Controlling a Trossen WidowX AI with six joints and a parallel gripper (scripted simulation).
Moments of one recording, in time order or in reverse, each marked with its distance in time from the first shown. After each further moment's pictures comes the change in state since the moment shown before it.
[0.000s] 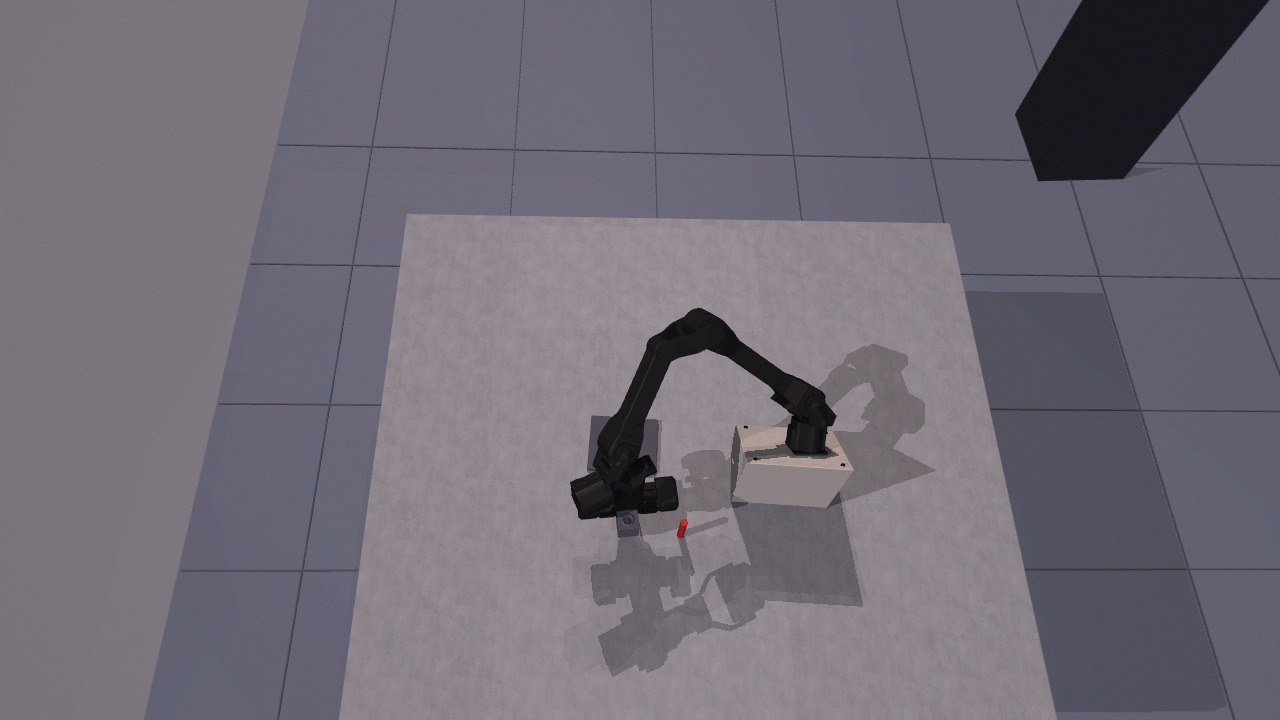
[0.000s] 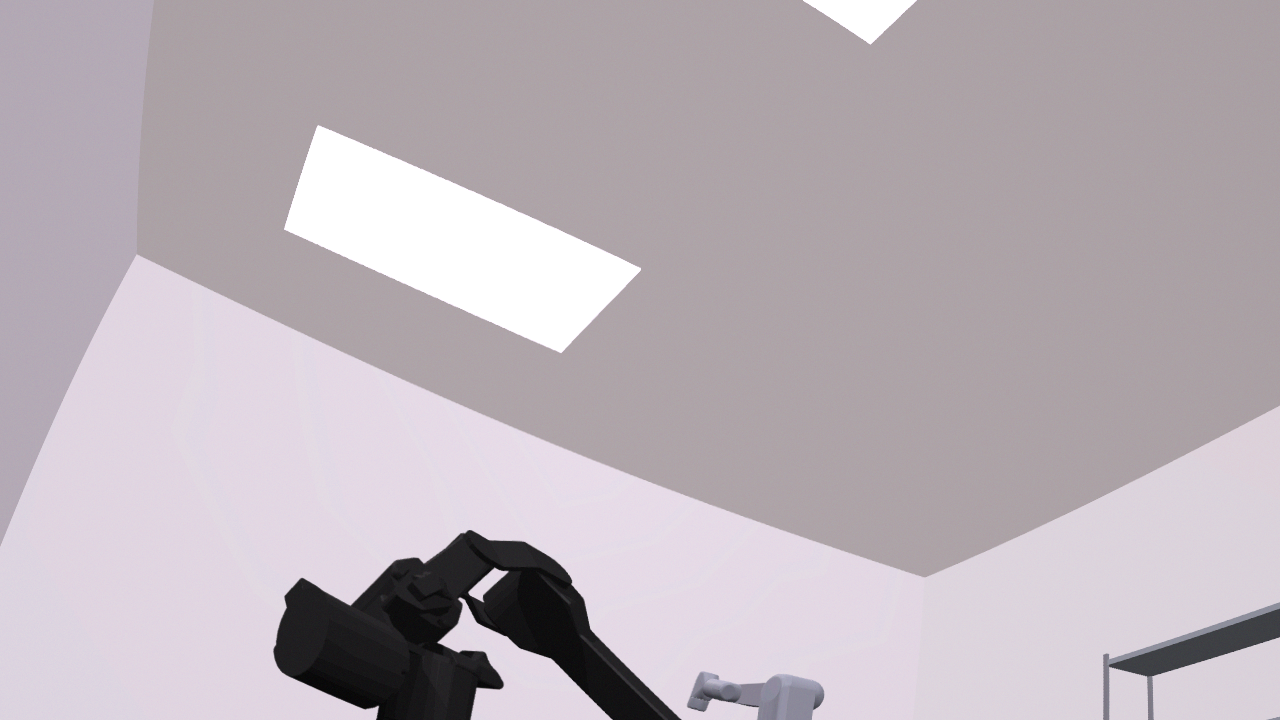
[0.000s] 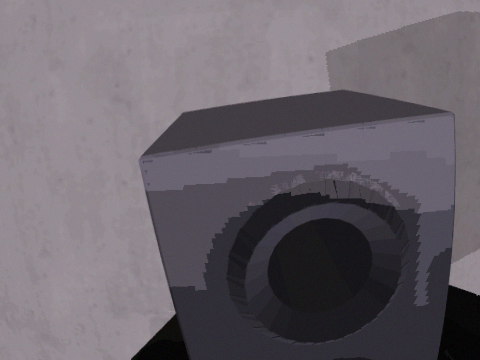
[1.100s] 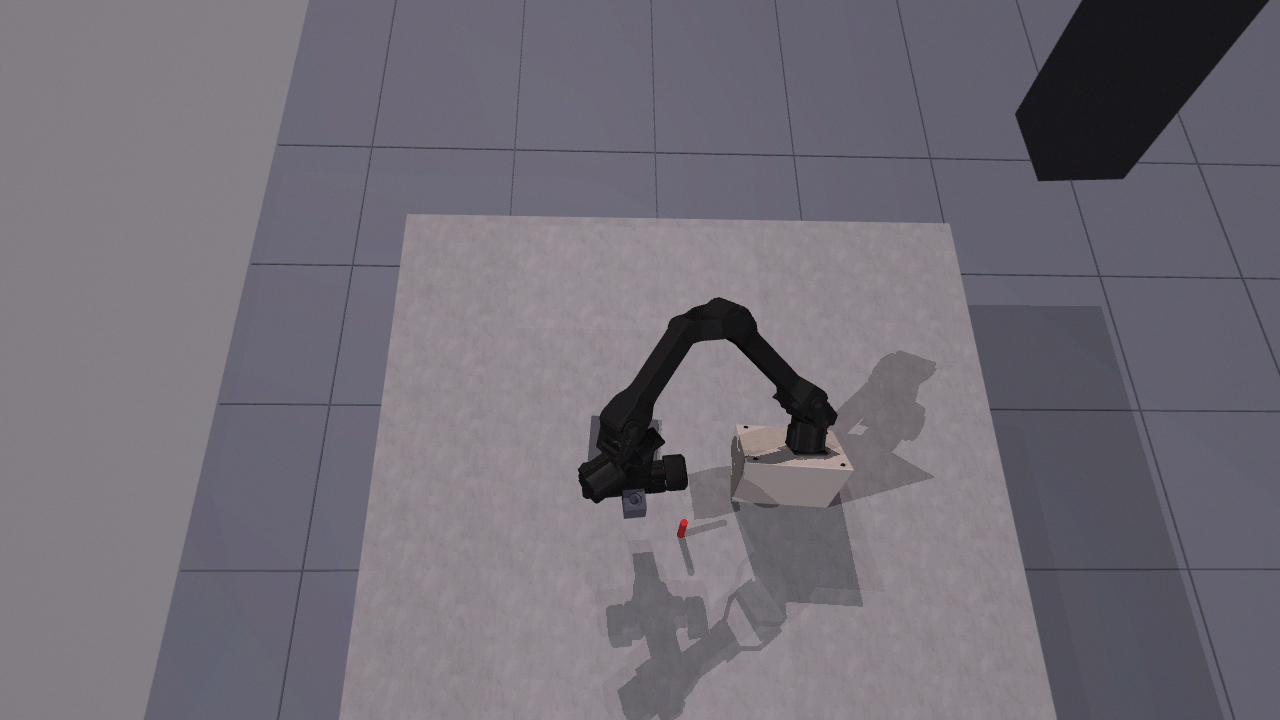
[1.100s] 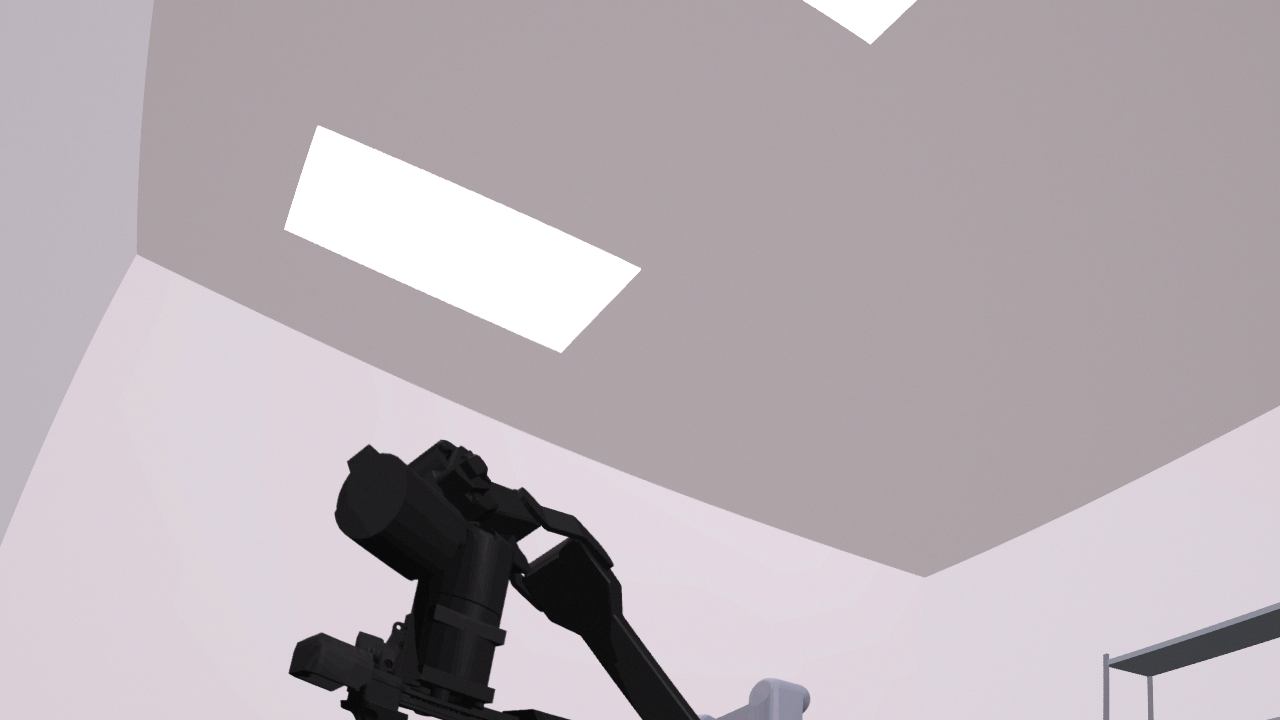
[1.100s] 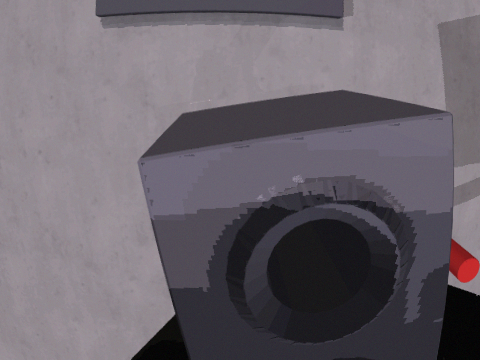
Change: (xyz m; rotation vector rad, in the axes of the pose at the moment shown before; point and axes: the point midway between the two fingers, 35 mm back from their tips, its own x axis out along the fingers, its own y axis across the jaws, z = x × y) arm -0.093 -0.010 0.006 0.002 0.001 0.004
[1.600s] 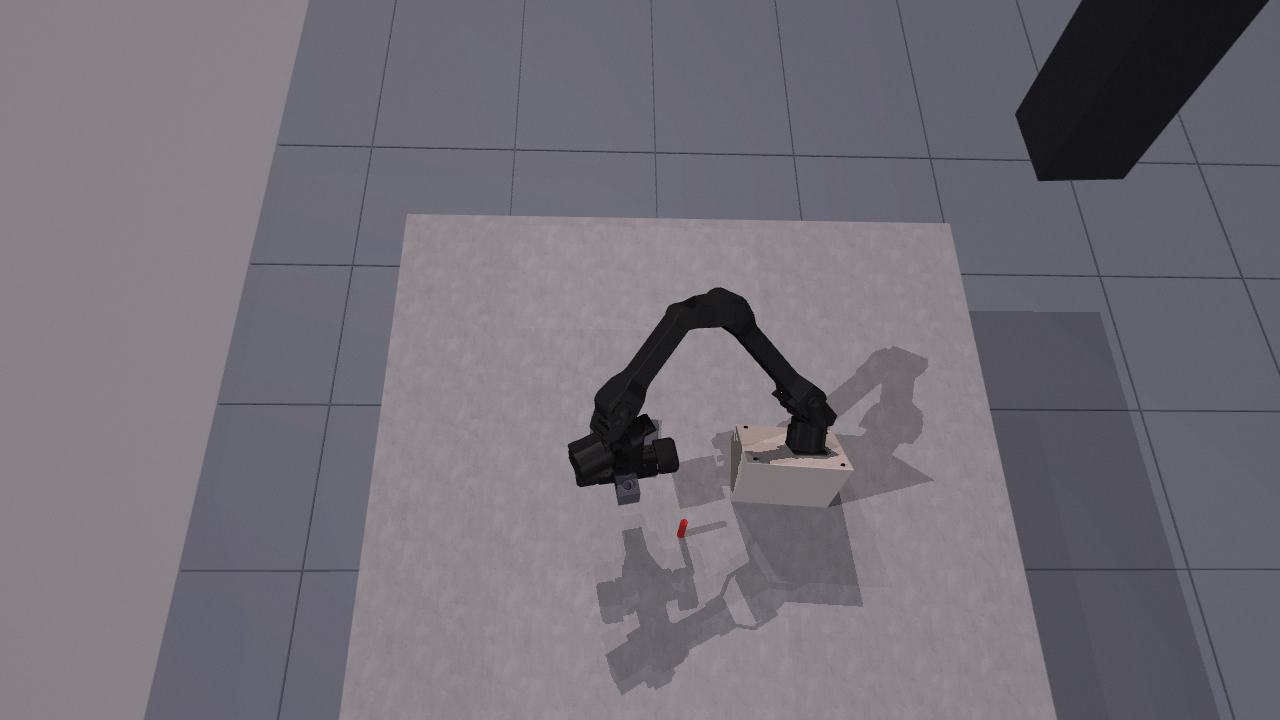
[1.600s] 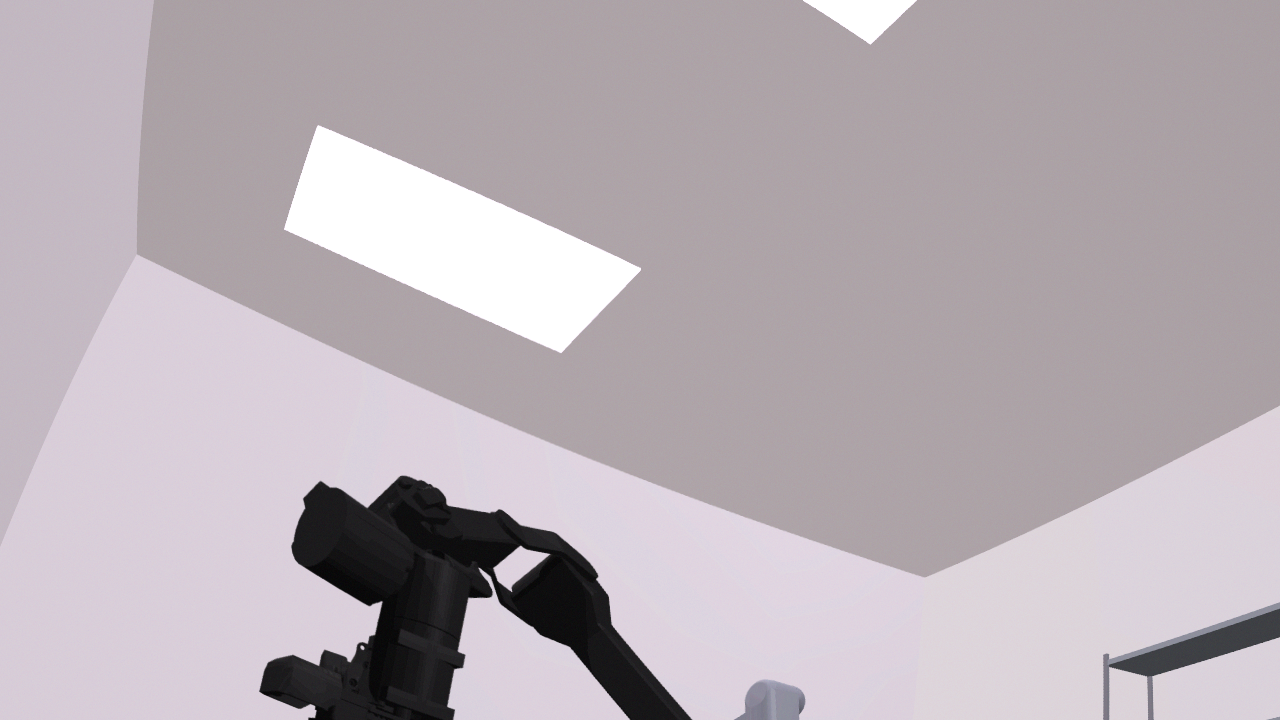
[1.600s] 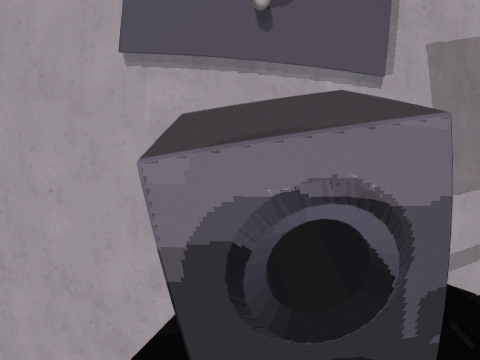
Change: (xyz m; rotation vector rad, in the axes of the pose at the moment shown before) arm 0.017 0.010 0.034 -0.069 0.019 -0.001
